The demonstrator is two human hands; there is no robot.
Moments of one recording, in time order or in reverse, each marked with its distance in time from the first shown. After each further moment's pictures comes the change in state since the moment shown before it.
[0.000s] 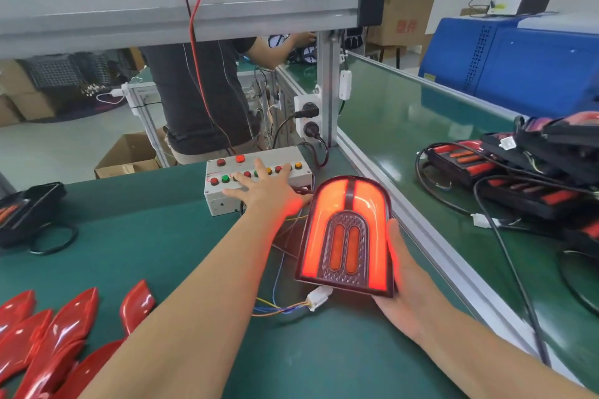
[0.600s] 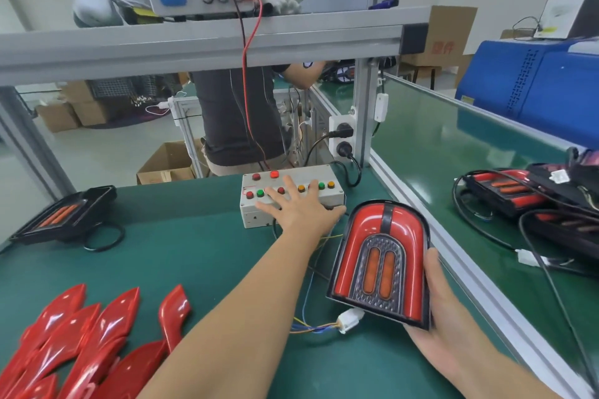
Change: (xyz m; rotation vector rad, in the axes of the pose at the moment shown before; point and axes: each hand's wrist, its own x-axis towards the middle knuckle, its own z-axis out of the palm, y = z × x) left_hand -0.004 0.000 0.004 -0.043 0.059 -0.059; right_hand -0.005 0.001 -0.017 0.046 0.009 -0.084
